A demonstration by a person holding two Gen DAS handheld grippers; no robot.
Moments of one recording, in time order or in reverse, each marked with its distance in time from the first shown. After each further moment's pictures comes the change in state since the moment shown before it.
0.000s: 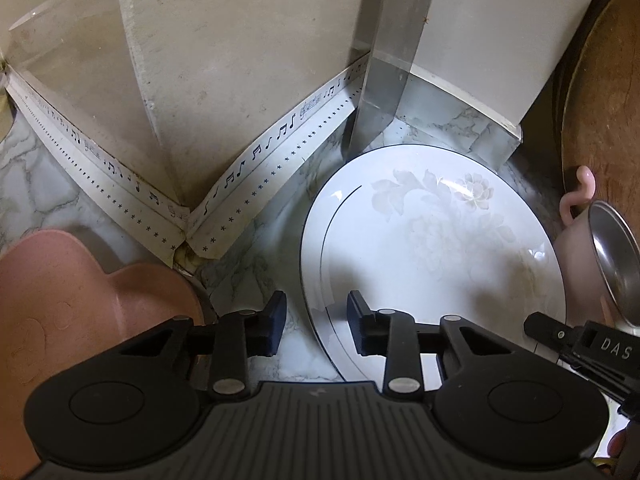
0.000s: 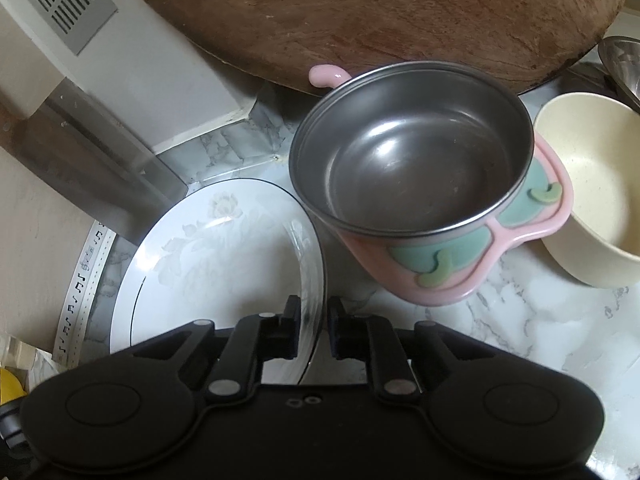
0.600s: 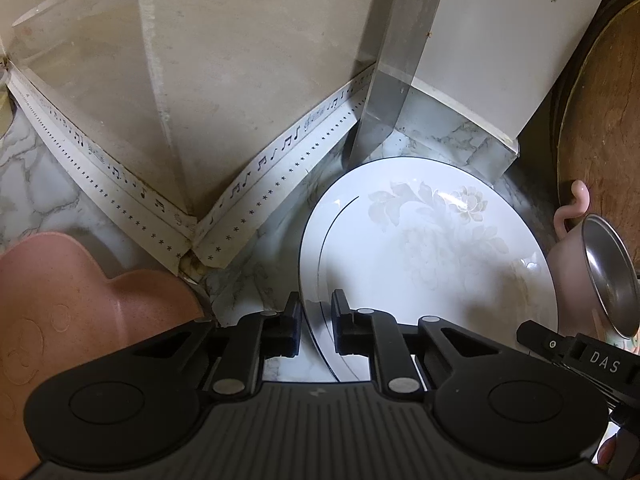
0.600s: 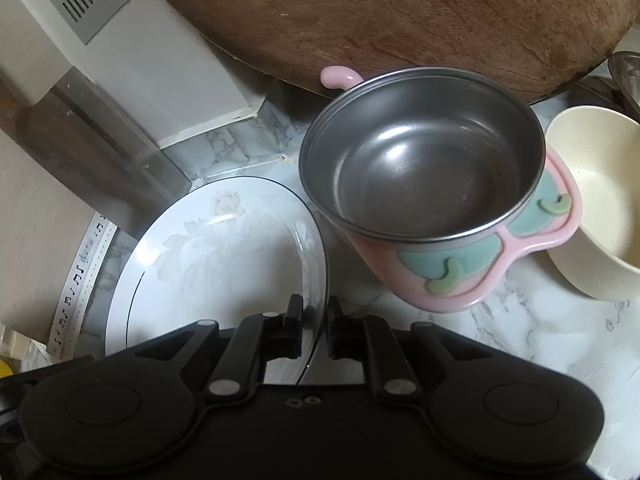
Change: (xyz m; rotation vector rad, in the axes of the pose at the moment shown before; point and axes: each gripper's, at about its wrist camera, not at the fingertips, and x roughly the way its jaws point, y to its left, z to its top) left arm -0.006 0.005 0.002 -0.019 -0.022 -0.020; right arm 0.002 0.002 0.002 -0.050 -0.008 0.007
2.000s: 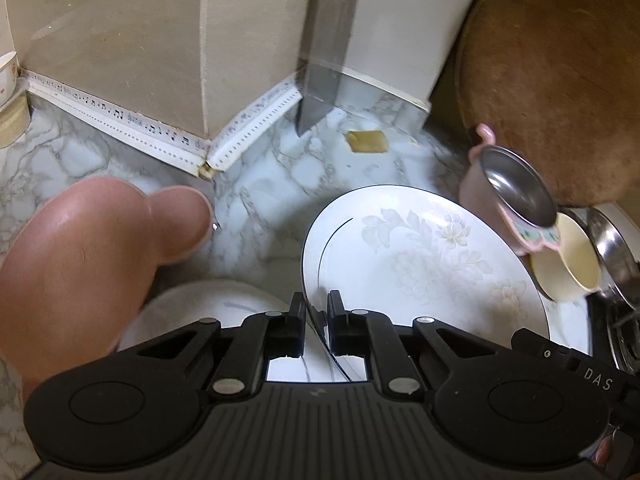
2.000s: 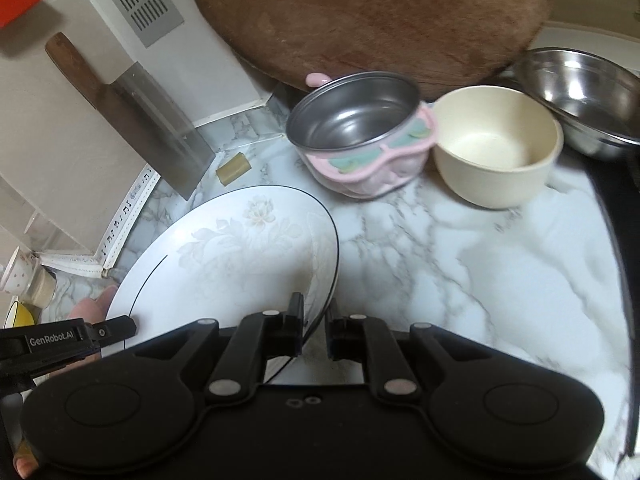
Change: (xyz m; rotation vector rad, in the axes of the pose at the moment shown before) left arm -0.094 -0.011 -0.073 0.096 -0.028 -0.085; right arm -0.117 -0.033 -0.067 -0.042 -0.039 0.014
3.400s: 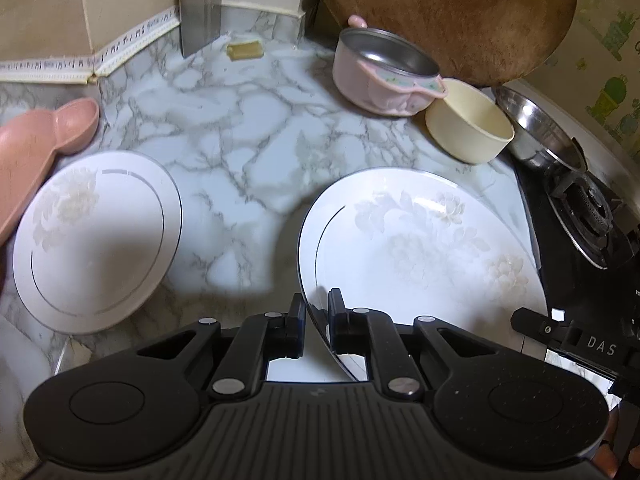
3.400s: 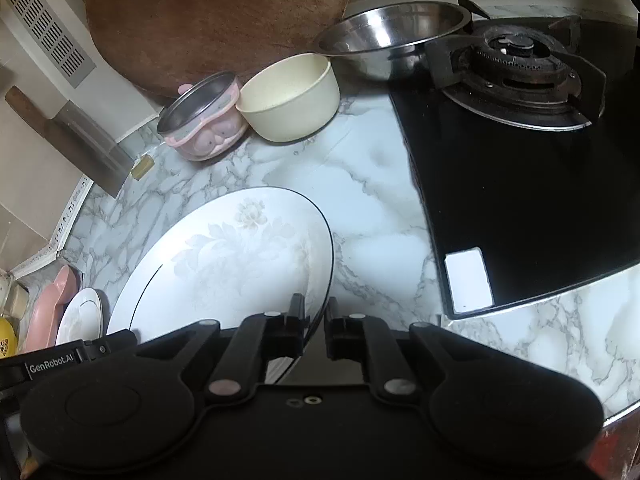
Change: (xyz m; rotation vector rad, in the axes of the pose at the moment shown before) left arm -0.011 -0.078 -0.113 0.150 0.088 -0.107; right arm -0.082 -0.116 -0.079 0.164 -0.027 -0.097
